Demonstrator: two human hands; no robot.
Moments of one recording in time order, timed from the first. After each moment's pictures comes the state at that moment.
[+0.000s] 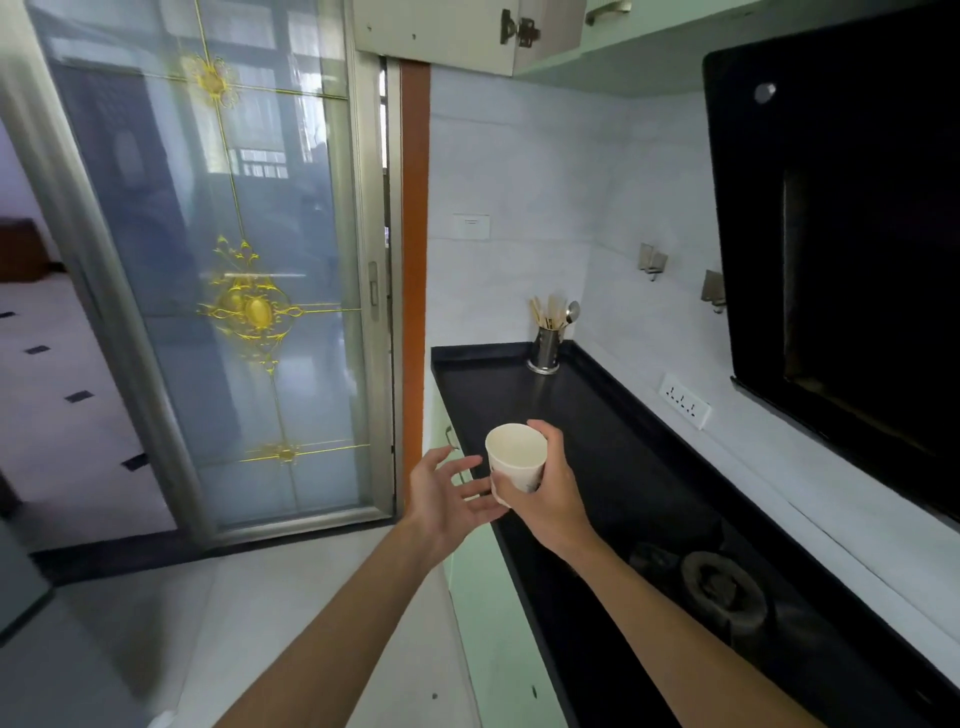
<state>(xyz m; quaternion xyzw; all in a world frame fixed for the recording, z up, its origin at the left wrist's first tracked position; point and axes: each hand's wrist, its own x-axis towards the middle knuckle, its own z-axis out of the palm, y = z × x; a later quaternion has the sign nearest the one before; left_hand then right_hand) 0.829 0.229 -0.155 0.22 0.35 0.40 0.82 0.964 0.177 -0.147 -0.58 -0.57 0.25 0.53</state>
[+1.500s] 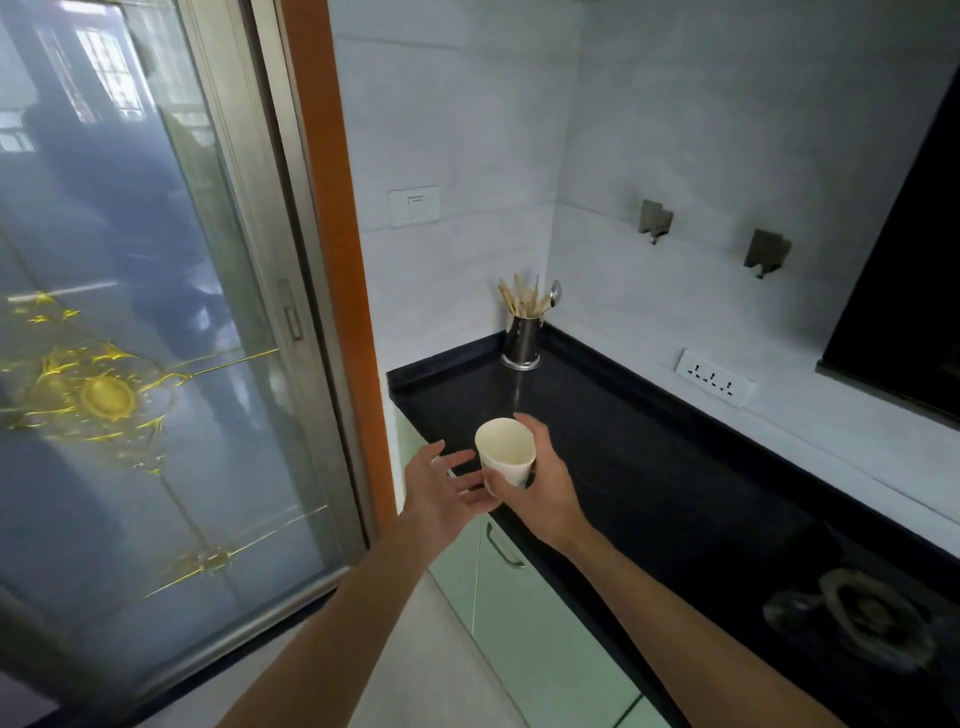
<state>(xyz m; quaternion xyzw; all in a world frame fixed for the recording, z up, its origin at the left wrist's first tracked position) 0.797 0.567 -0.184 0.22 0.36 0.27 0.86 0.919 0.481 -0.199 -0.68 -0.45 0.20 0.54</state>
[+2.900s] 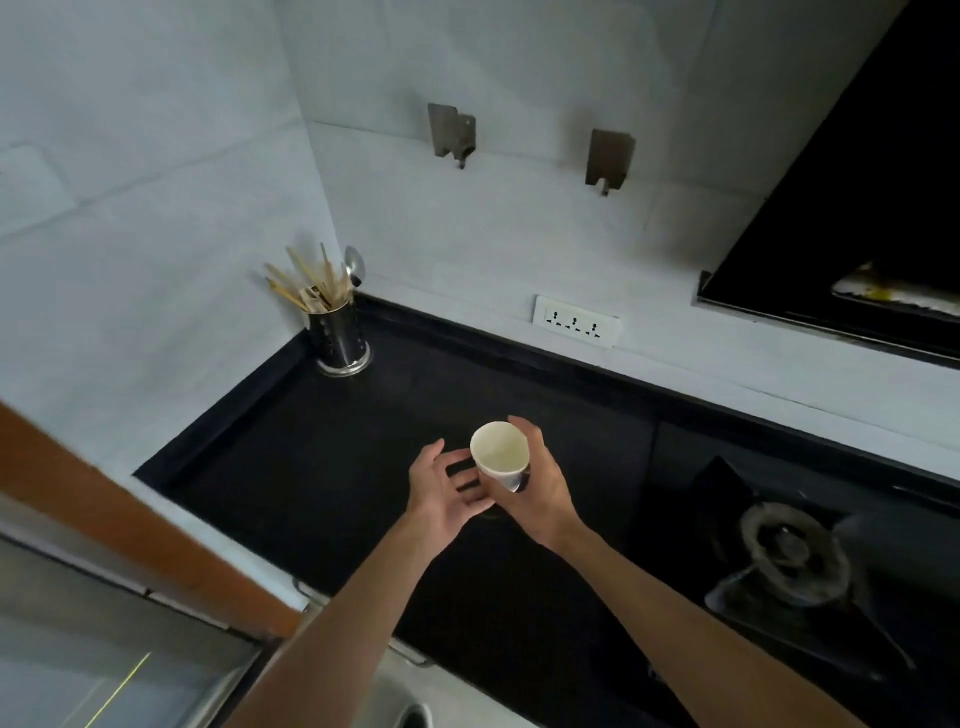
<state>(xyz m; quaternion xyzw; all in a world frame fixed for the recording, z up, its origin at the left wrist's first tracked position) 1.081 0.640 -0.260 0.34 0.39 0.02 0.85 1.149 0.511 -0.296 -0.82 -0.25 0.13 0.50</state>
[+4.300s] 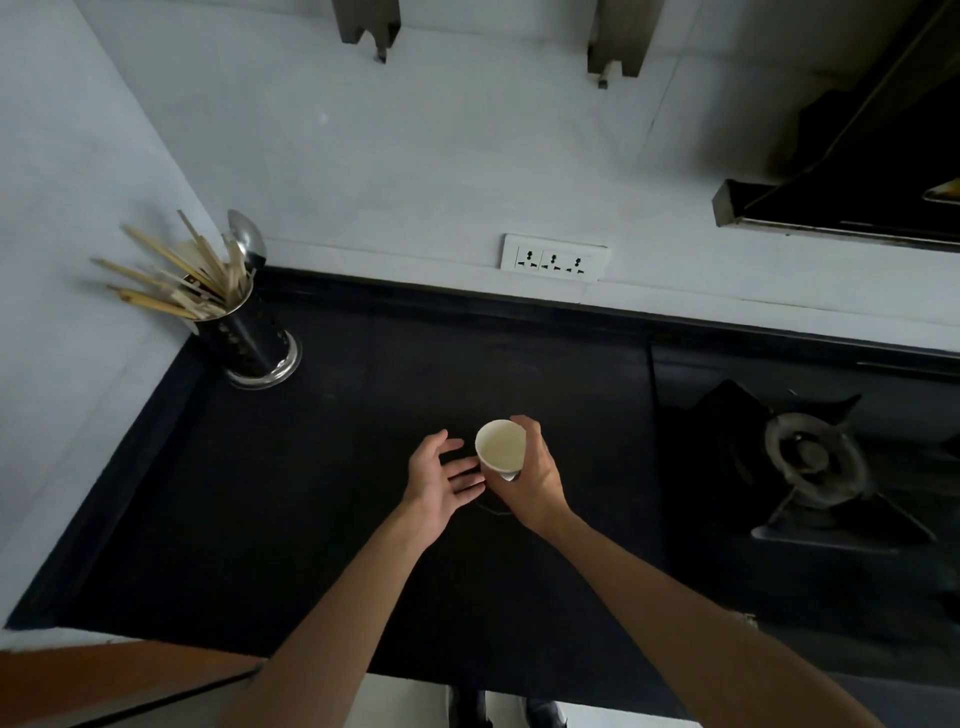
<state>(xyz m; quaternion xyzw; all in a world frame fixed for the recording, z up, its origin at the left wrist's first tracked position) 1.152 0.729 -0.342 0.43 0.40 -0.16 0.79 1.171 0.587 -0.379 -0.88 -0.04 0.10 0.47</state>
